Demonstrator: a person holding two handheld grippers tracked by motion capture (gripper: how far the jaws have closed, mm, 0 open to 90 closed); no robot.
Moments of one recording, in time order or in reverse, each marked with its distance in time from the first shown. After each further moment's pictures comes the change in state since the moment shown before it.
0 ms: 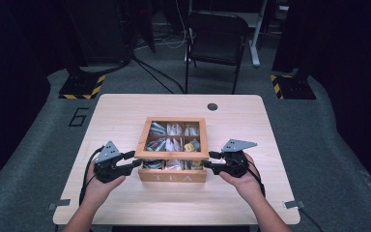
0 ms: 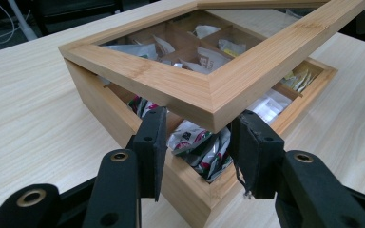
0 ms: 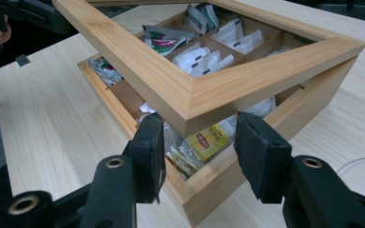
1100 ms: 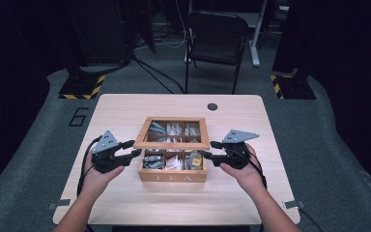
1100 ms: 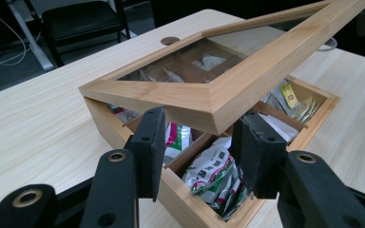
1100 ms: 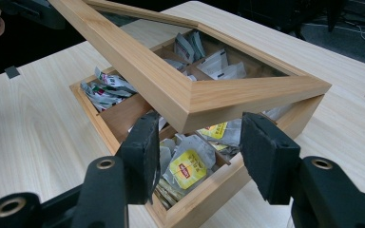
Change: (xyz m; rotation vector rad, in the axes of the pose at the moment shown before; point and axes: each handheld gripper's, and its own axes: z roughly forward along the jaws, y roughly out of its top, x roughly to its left) left arm 0.009 0.030 -0.005 -0.047 0.014 0.036; right arm -0.003 0.029 -0.009 -0.029 -0.041 -0.044
